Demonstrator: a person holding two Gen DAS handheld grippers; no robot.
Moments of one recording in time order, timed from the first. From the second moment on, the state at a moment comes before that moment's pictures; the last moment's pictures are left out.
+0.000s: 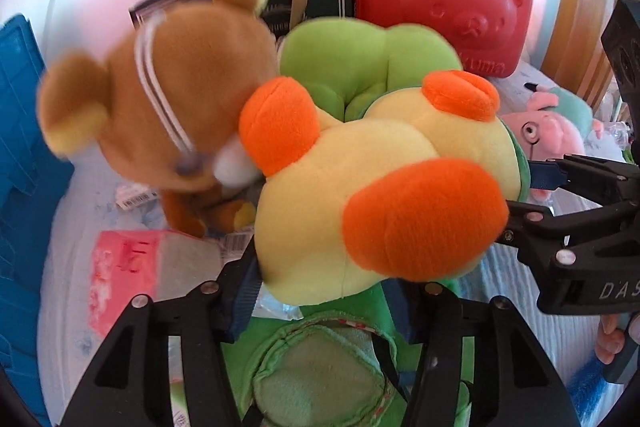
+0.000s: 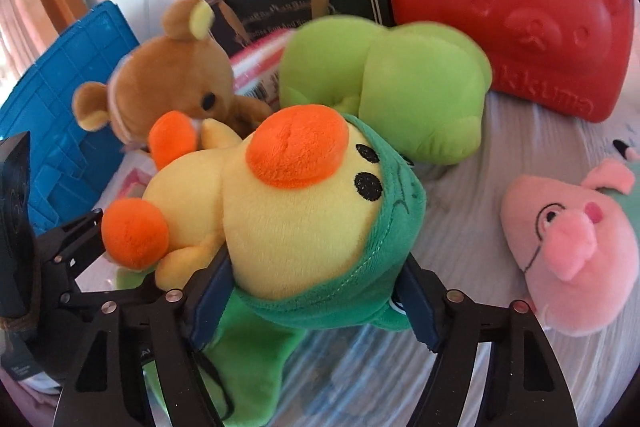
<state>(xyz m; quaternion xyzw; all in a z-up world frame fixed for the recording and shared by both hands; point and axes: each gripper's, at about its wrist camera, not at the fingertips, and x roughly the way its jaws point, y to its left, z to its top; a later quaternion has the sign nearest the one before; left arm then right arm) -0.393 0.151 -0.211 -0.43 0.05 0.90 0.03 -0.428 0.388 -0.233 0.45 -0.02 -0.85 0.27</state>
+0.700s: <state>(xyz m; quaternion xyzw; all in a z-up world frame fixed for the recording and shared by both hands) -0.284 0.104 -0.045 -0.27 0.05 0.96 0.01 -0.321 0.341 -0.051 0.31 0.03 -0.91 0.29</state>
